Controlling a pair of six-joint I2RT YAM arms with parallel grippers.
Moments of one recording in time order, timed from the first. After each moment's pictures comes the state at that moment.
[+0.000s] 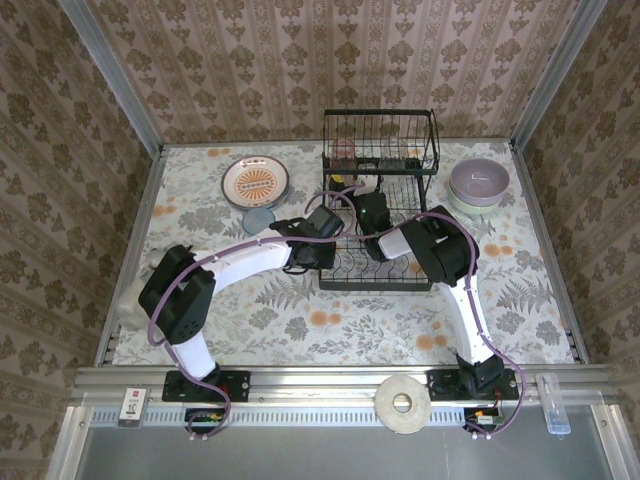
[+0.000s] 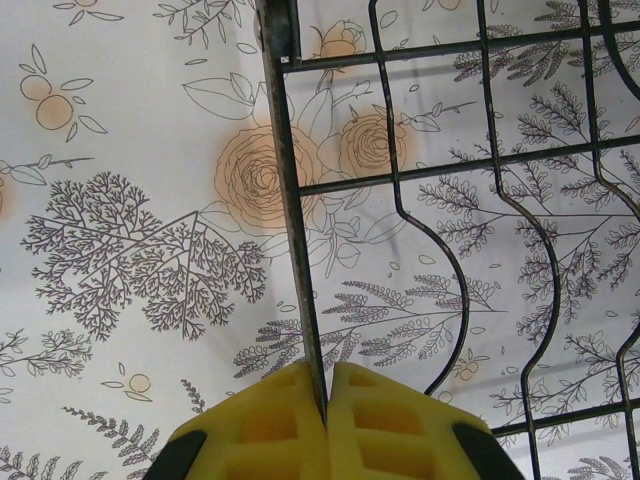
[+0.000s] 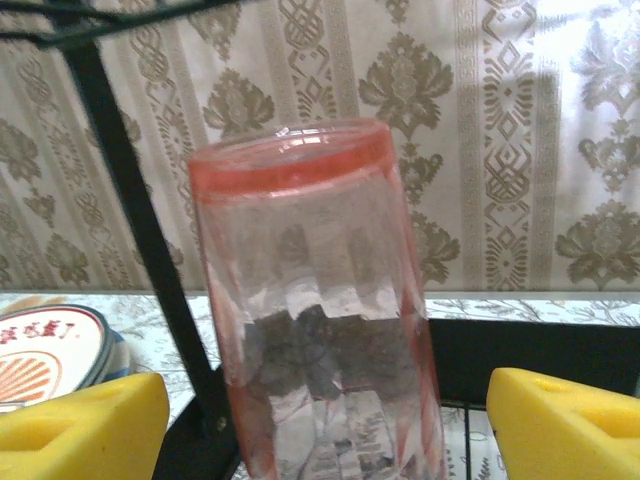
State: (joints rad) left arm -0.86 1.72 1.19 -0.60 -0.11 -0.62; right arm 0.46 2.30 1.19 1.18 0.29 0.14
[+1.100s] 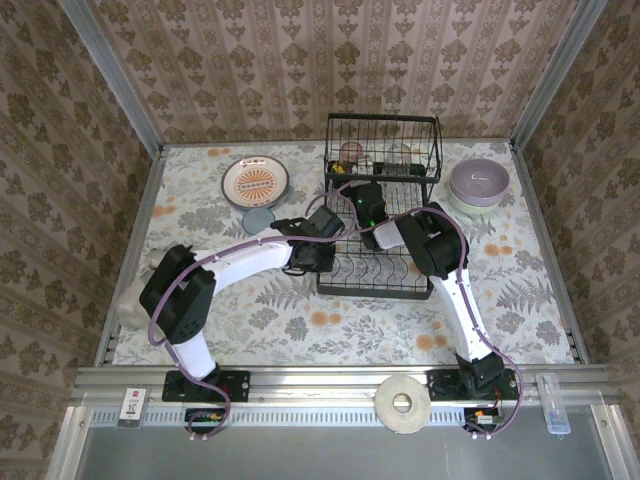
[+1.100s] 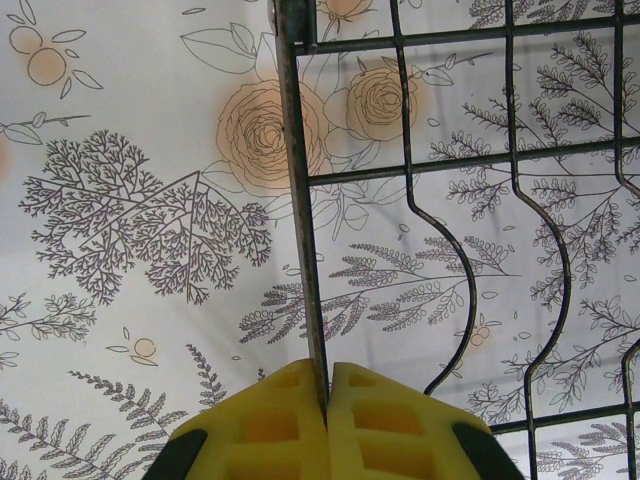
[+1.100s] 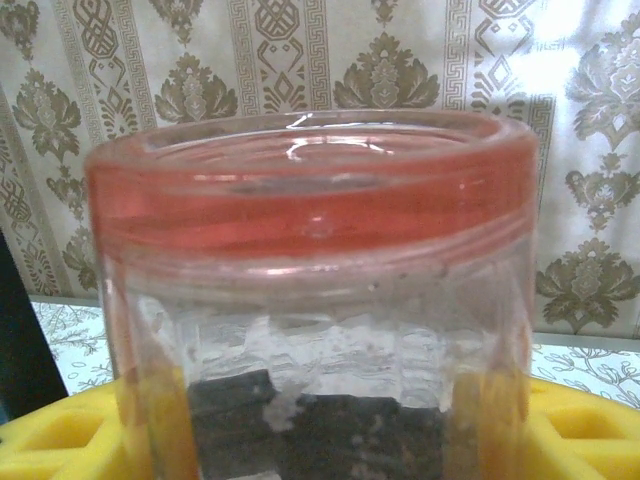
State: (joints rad) left arm -0.86 1.73 1.20 -0.66 -0.09 -0.62; right arm 0.44 2.43 1.38 1.14 0.30 0.03
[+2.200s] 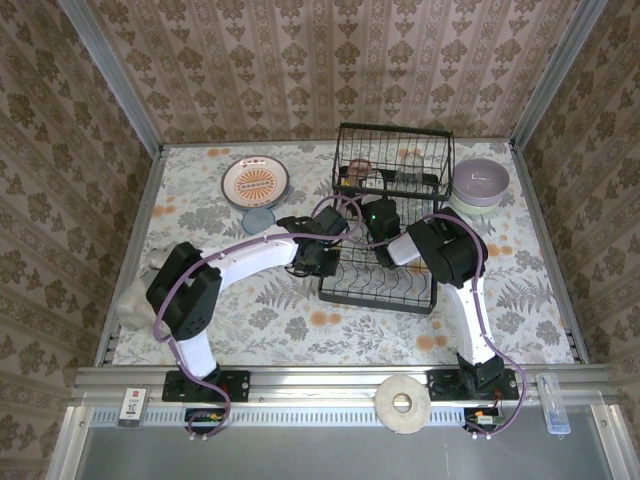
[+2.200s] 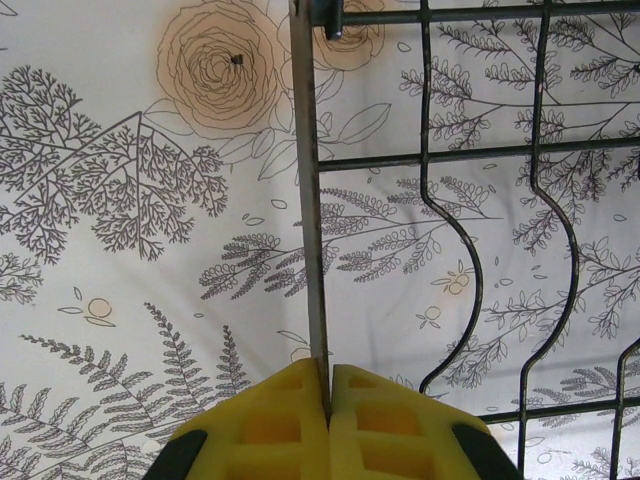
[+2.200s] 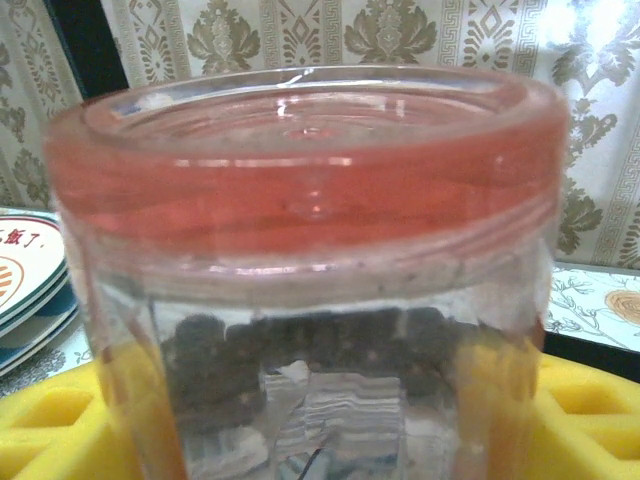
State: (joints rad) left arm -0.87 1.77 1.26 -0.75 -0.02 -0.61; right arm 0.44 2.23 1.03 1.21 0.23 0.02
